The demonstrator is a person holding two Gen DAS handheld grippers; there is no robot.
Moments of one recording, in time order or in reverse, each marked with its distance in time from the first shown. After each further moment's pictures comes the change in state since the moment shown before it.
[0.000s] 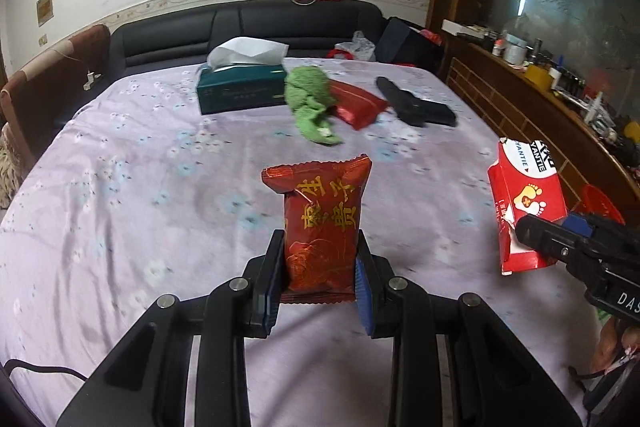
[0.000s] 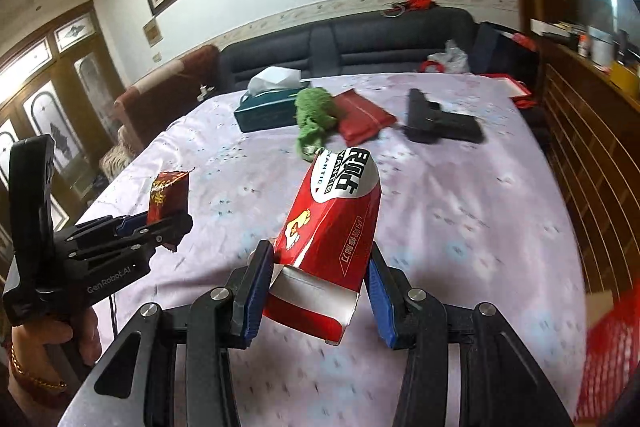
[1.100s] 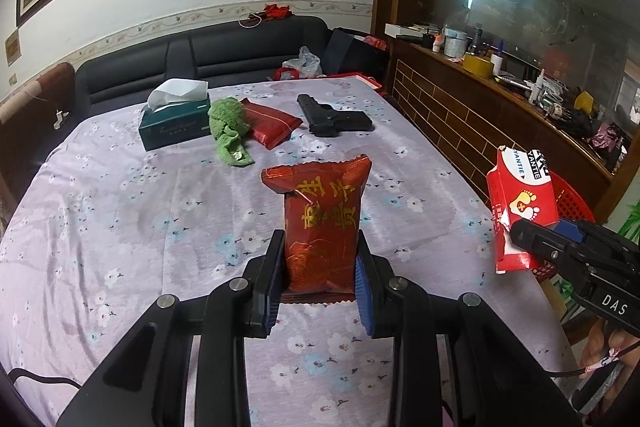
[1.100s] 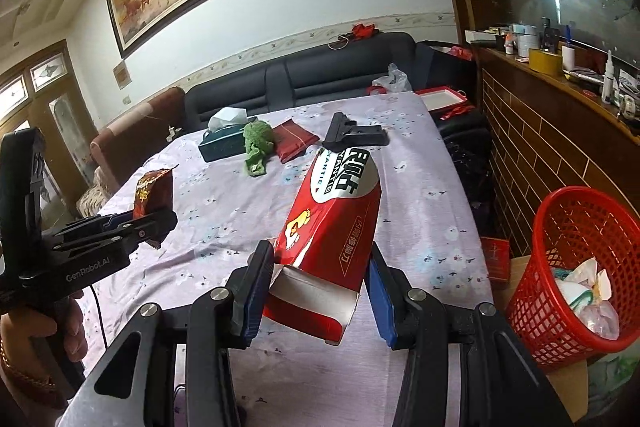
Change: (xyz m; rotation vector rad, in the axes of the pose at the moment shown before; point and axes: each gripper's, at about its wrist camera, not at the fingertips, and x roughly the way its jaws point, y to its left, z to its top) left arm -0.042 -0.083 -0.002 0.120 -0.050 -0.095; right arm -0.103 -0.049 -0.047 0.092 -0.133 -0.108
